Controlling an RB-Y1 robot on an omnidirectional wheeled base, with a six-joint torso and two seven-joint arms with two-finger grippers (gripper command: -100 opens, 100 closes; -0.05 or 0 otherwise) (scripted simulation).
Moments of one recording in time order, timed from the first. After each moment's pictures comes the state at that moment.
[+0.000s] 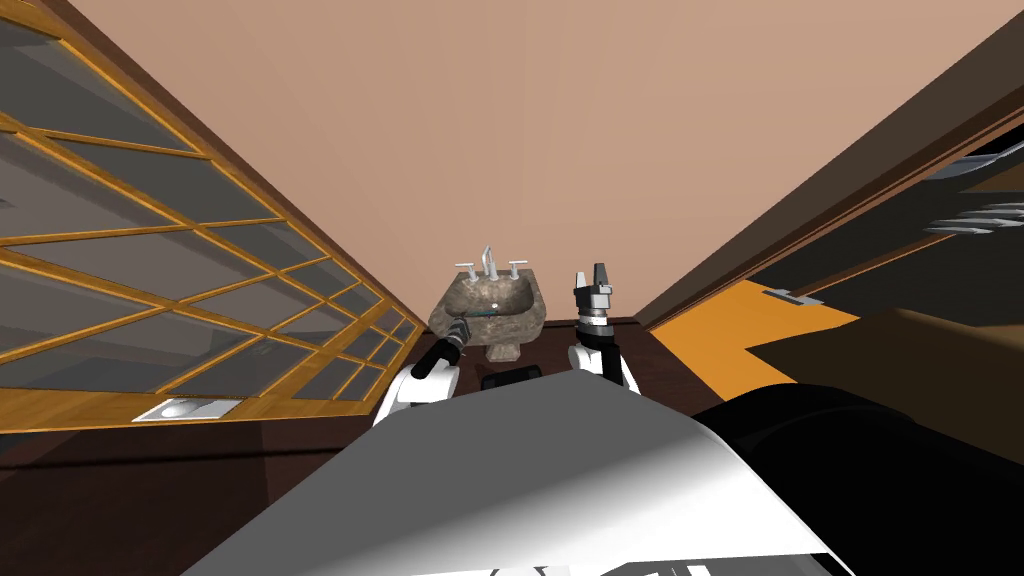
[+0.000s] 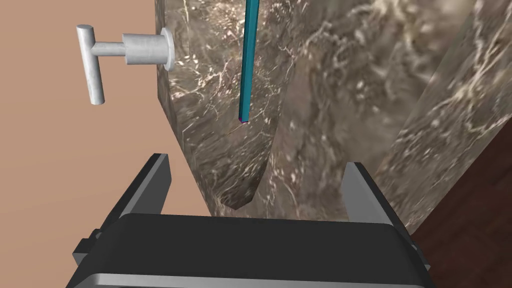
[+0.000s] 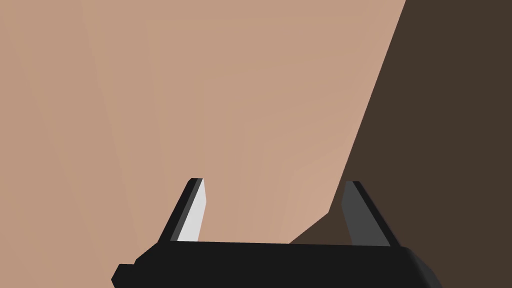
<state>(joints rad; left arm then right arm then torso) 0.38 0.16 -0.33 -2.36 -0.17 0.92 0.33 0.54 0.03 -0.02 -2.29 -0.04 -0.54 0.05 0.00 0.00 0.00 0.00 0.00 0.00</state>
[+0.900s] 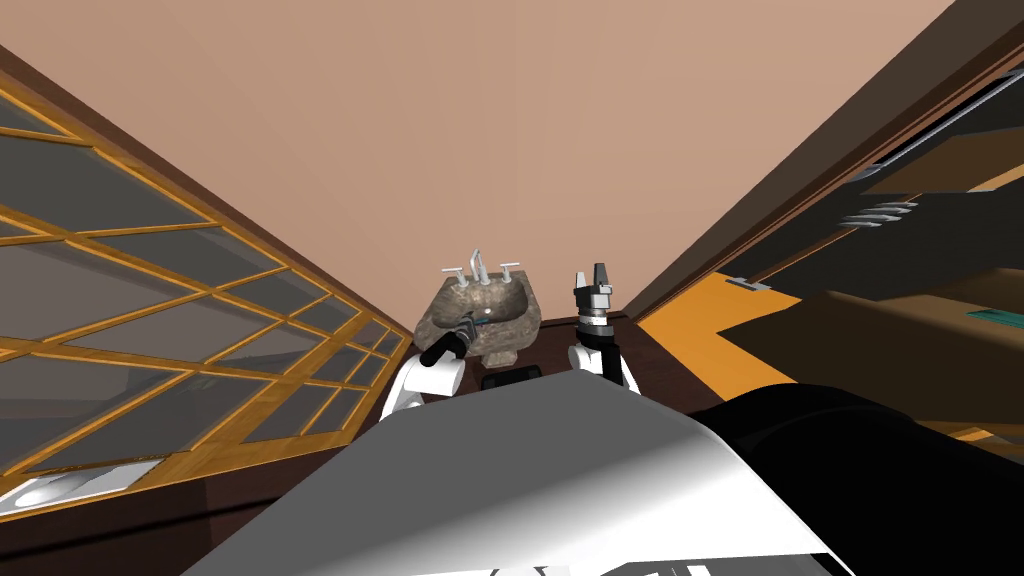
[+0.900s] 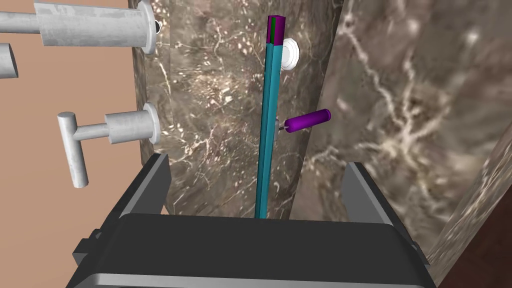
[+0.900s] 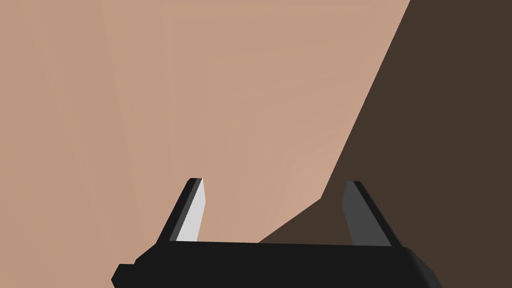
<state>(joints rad) 0.28 0.15 -0.40 -2.38 -0.15 1.13 0.34 0.54 0.03 -0.02 -2.29 -0.04 -0.54 0.05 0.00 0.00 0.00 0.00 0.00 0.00</state>
